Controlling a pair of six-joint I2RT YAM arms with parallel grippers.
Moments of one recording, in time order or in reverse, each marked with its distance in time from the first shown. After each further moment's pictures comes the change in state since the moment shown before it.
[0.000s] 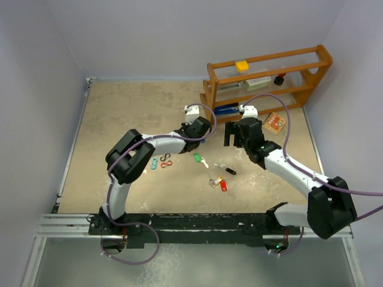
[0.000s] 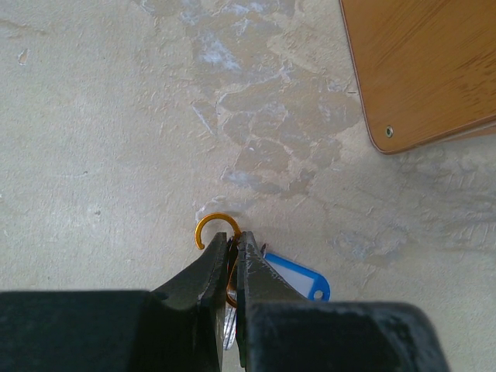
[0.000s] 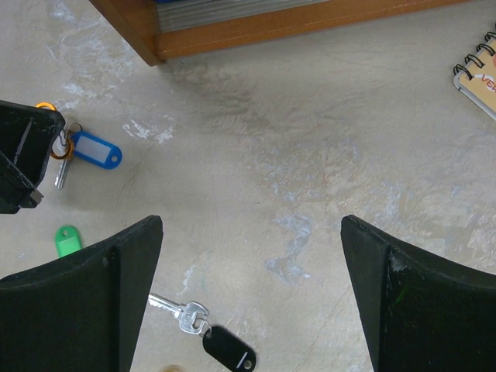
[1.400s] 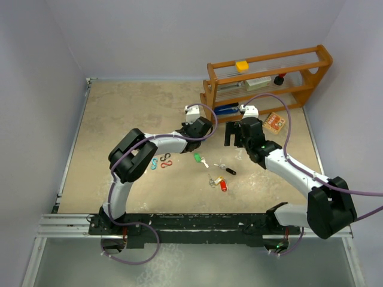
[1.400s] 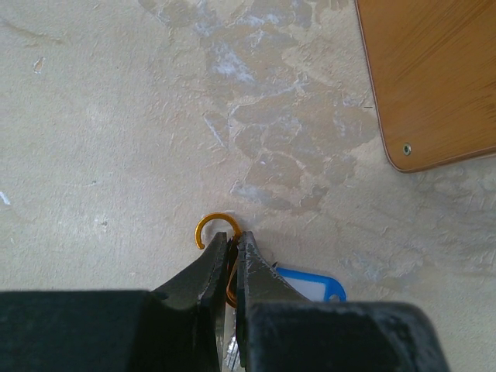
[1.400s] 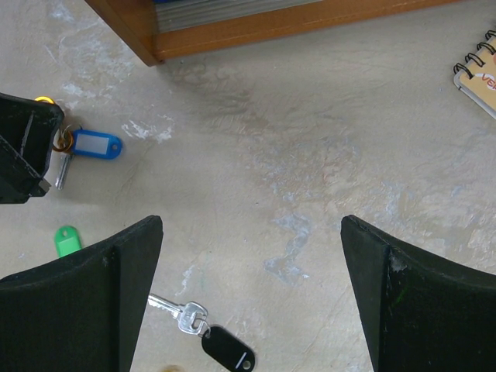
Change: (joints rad) left arm 0.002 0.037 0.026 0.001 -0.050 0.000; right arm -0.011 0.000 -0.001 0.000 -0.015 0.000
